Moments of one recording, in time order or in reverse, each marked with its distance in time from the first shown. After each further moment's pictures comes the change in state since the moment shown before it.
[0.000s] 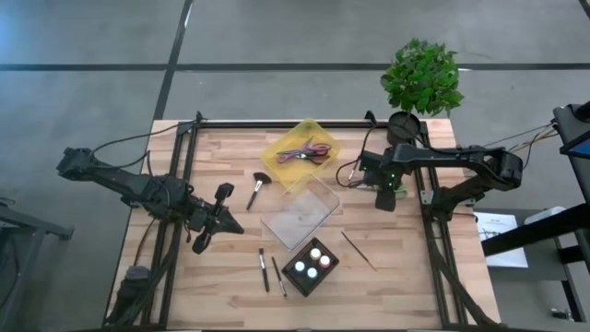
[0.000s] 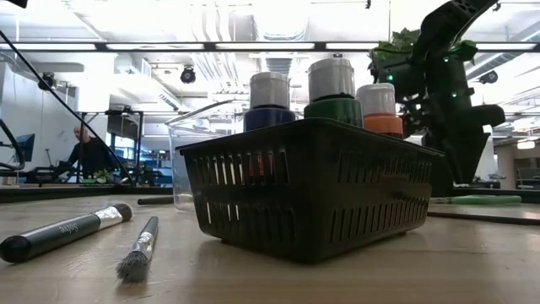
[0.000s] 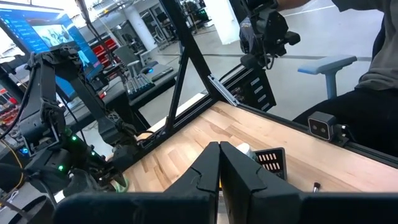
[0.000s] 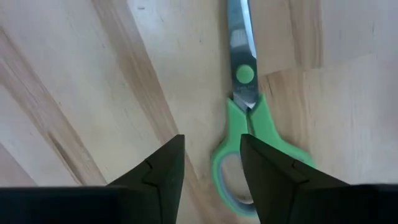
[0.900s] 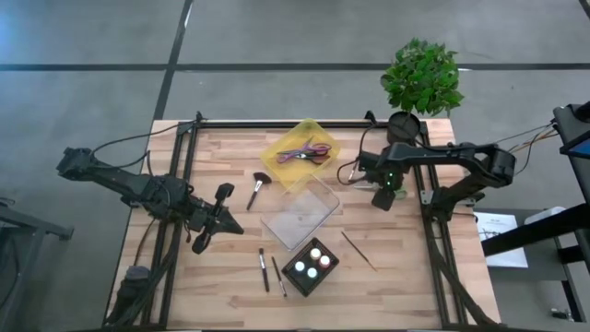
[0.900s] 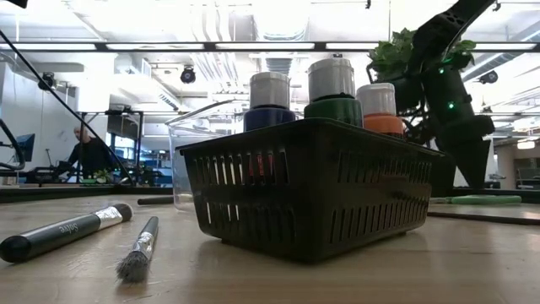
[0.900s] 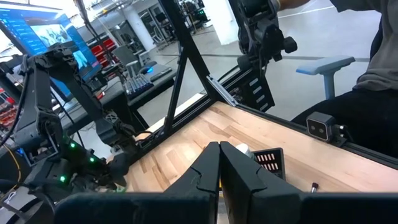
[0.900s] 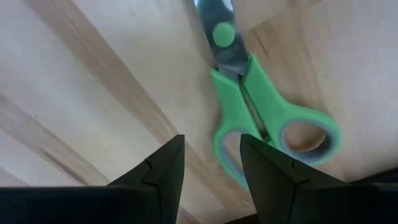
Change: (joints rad) left arm 0.000 0.000 0.000 -0.001 0.006 -0.003; right arm -0.040 0.077 0.000 -0.049 -0.001 0.203
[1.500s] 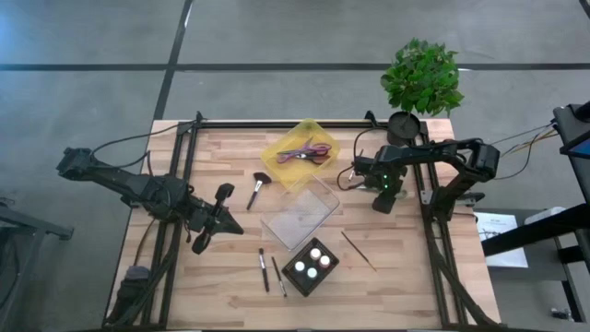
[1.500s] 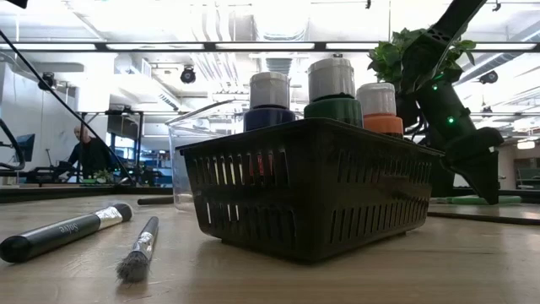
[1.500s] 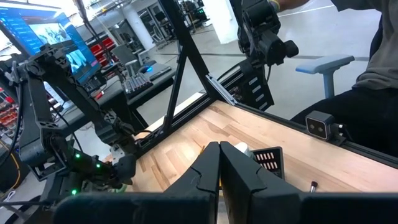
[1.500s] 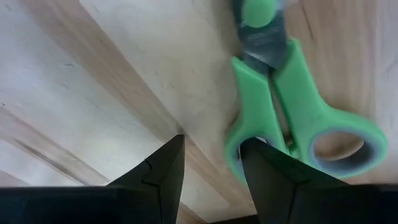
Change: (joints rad) left arm 0.000 0.000 0.000 -0.005 0.000 0.000; right arm 0.000 0.137 -0.002 0.001 -0.038 -0.048
